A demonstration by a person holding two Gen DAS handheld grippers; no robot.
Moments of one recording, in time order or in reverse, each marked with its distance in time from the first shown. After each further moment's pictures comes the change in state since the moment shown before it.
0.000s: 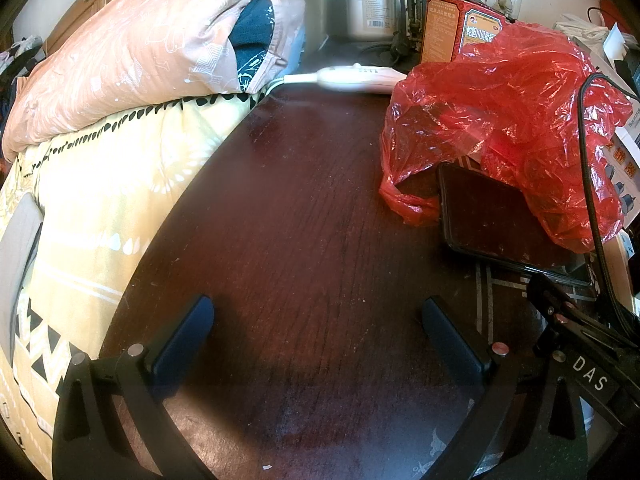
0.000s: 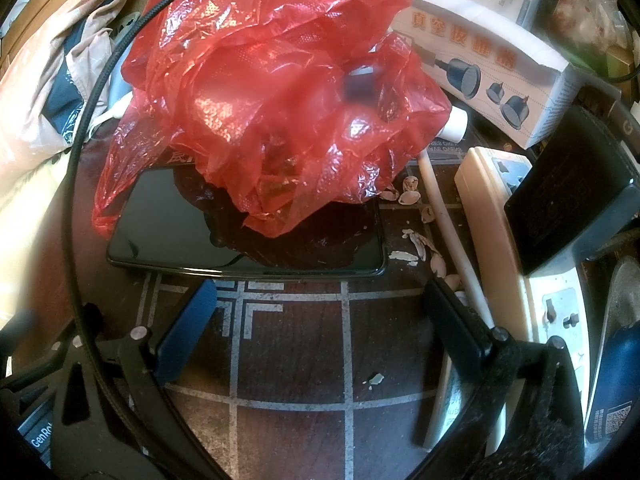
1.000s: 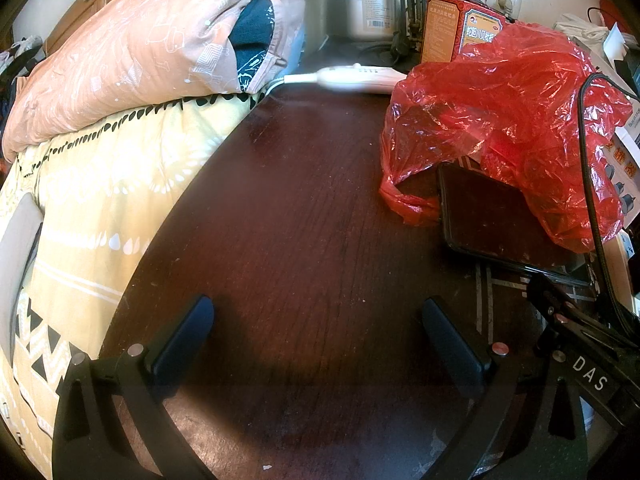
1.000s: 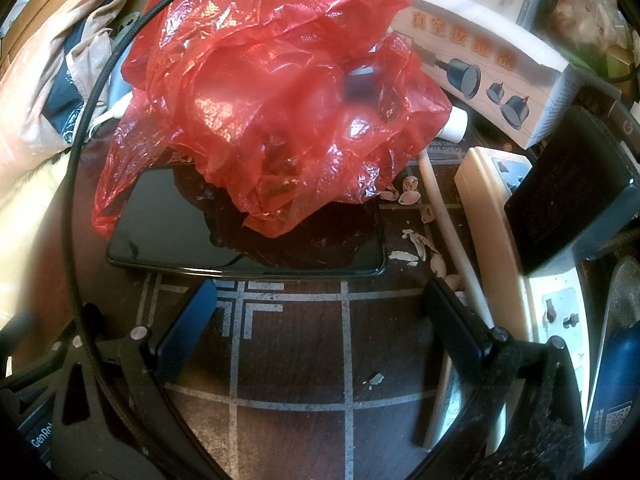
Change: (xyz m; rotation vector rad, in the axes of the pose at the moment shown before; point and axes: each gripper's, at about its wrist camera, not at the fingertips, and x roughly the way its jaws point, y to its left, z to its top) left arm -0.001 0.001 0.000 0.002 0.003 -0.006; right arm -0.003 -0.003 -0.002 0.000 -0.001 0.002
